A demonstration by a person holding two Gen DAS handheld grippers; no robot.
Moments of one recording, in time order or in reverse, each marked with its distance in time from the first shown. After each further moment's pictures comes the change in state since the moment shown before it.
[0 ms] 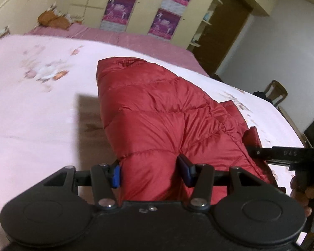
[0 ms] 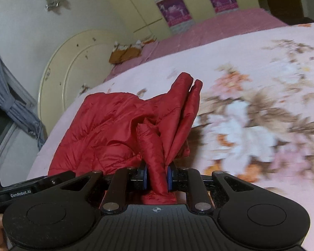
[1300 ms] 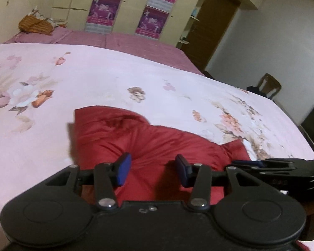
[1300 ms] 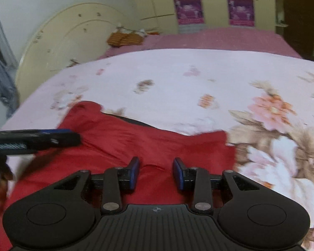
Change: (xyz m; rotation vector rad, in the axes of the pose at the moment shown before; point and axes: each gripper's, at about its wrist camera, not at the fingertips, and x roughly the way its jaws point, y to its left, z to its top) left arm 0.089 0.061 0.059 0.096 -0.007 -0.059; right arm 0.116 0.016 0.020 -0.226 0.022 -0.149
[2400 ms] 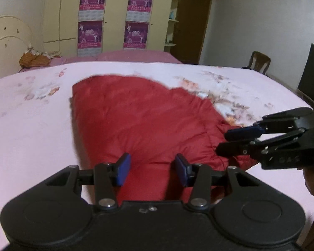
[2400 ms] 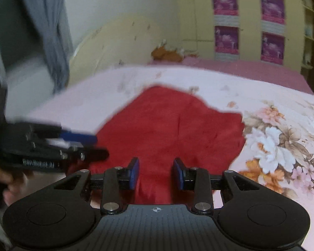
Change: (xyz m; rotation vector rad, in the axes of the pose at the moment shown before) left arm -0.131 -0.103 -0.139 0.217 -0.072 0.082; right arm -0.144 0.079 -0.122 -0.294 -0.082 0.084
